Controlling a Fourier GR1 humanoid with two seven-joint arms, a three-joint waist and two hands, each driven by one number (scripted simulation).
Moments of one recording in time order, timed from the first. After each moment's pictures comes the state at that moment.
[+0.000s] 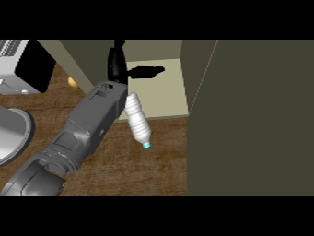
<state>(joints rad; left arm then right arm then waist) -1.17 0.04 -0.09 -0.12 0.30 0.64 -0.52 0.56 -0.06 0.27 -2.08 -0.24 0.32 -0.20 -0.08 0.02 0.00</state>
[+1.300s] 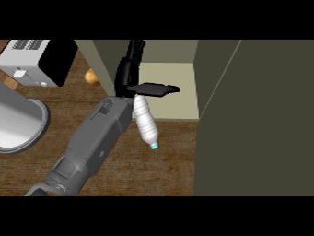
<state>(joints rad) -0.91 0.00 -0.17 -0.56 0.41 0.26 -0.65 0.61 -0.07 0.26 -2.13 -0.24 0.27 -0.19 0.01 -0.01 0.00</state>
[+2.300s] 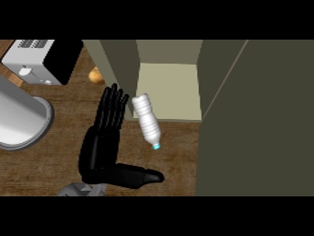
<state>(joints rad) -0.14 0.12 -0.49 -1.66 0.41 0.38 -0.34 0.63 -0.09 0.30 -2.17 -0.19 0.27 -0.19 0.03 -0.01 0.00</state>
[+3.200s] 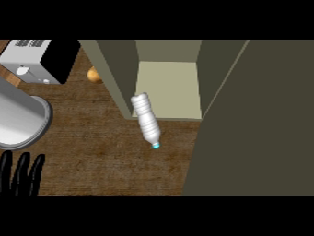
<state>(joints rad) 0.47 0.41 -0.45 -2.26 0.44 0.33 -0.42 0.61 -0.27 0.46 -2.31 0.01 0.42 -0.04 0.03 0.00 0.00</state>
